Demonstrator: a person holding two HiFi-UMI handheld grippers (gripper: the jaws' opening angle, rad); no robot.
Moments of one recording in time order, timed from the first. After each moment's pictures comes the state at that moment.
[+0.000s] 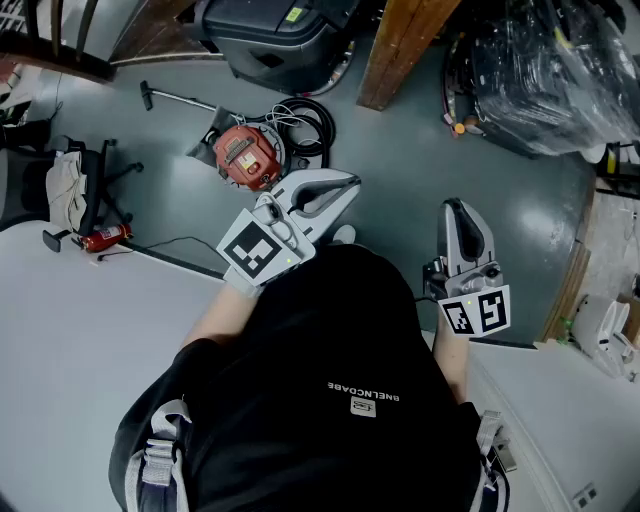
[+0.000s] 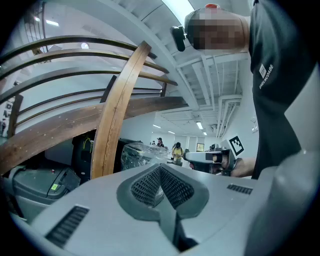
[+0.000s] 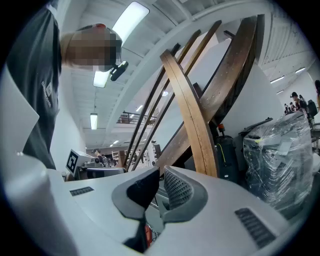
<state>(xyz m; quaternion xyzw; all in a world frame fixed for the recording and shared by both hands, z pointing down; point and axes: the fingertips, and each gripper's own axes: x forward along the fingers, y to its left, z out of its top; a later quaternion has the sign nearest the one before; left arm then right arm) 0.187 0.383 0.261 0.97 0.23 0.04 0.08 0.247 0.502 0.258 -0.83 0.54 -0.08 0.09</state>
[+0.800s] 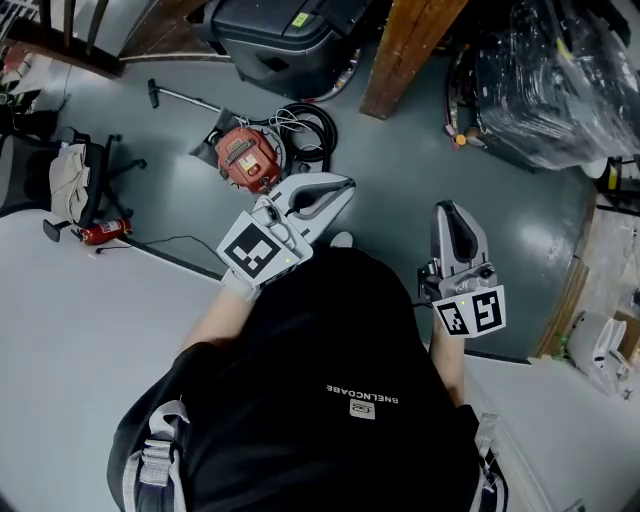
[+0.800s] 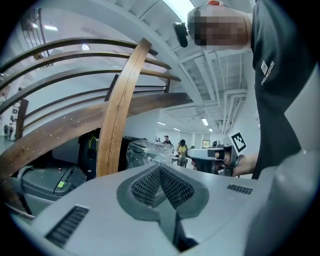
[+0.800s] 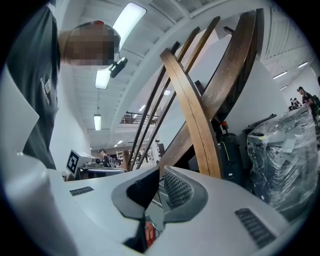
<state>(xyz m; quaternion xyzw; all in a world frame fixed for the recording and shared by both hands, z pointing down) 0.190 0.398 0.270 0.98 0.20 0.05 0.06 0.253 0.513 0.265 -0.82 0.56 -0.09 0.09</state>
